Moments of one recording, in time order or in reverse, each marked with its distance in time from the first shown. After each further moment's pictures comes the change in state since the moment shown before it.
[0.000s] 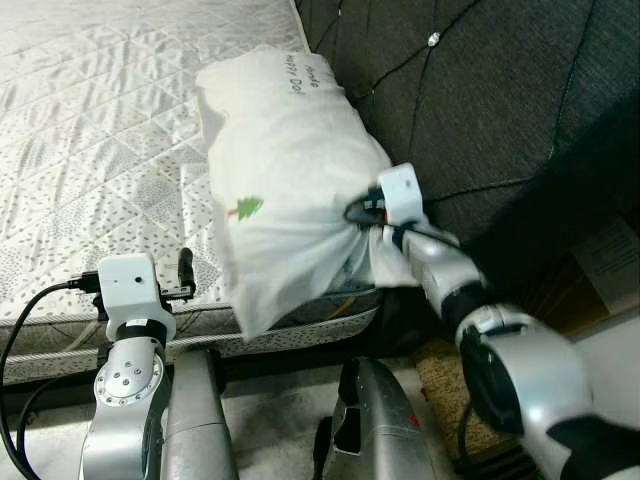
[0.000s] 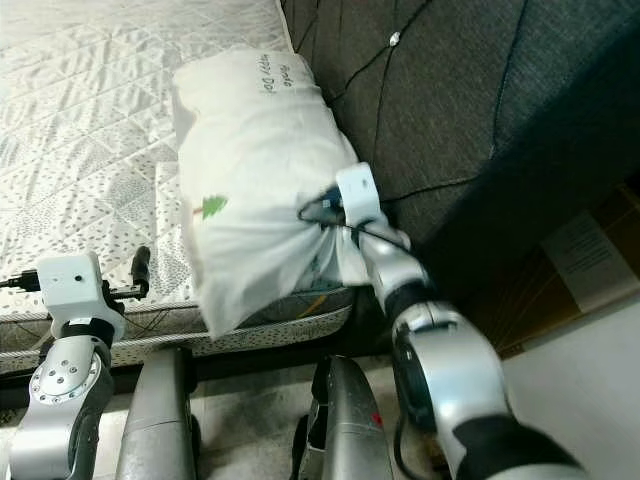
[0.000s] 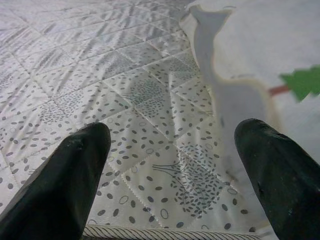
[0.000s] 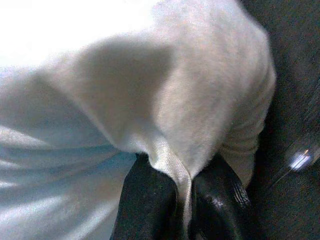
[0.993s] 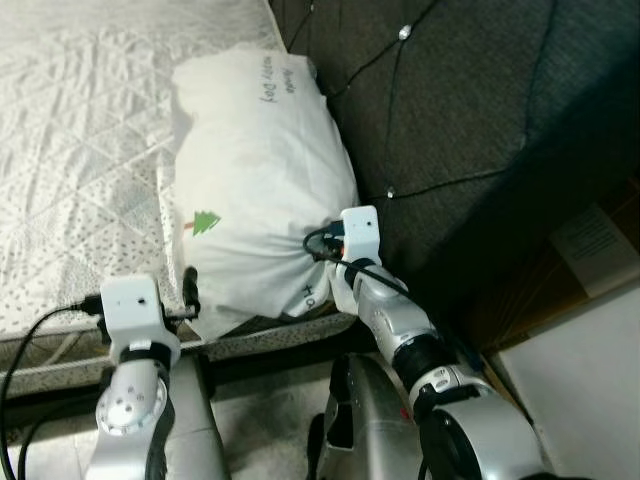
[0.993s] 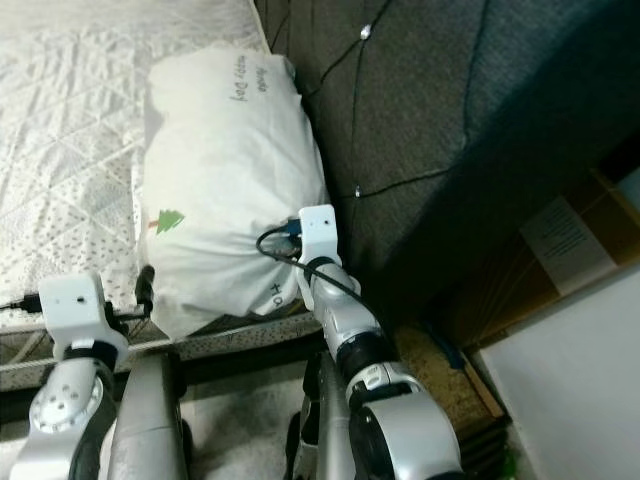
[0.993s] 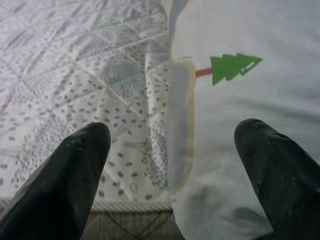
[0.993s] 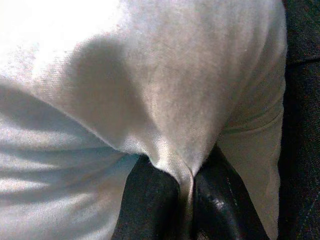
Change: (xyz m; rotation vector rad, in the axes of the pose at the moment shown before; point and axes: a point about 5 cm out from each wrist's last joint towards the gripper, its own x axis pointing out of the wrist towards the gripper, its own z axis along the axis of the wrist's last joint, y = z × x) left arm -0.025 -0.004 -0.009 -0.030 0.046 0.002; right arm -0.002 0.081 -0.016 0.216 -0.022 0.009
